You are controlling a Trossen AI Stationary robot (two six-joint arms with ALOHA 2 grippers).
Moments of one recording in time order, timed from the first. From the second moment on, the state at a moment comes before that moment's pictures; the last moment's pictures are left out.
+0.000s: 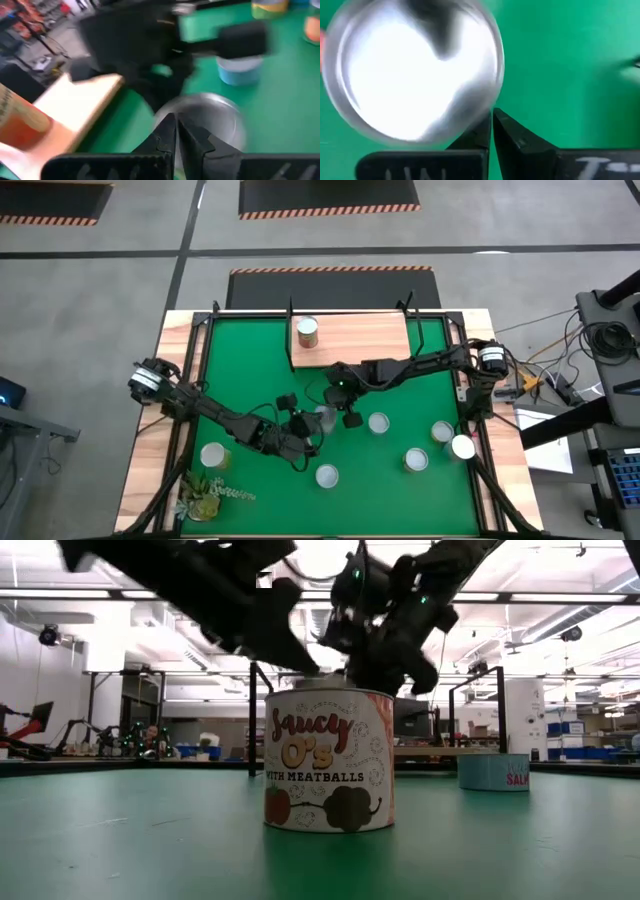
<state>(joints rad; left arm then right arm) -0.40 1.75 0.96 0.13 -0.91 -0.22 -0.08 1.83 1.17 -0.24 -0.23 -0.36</state>
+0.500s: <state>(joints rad) -0.37 1.69 1.04 -0.07 -0.89 -0.20 -0.04 1.75 1.16 -0.34 -0.18 -0.28</state>
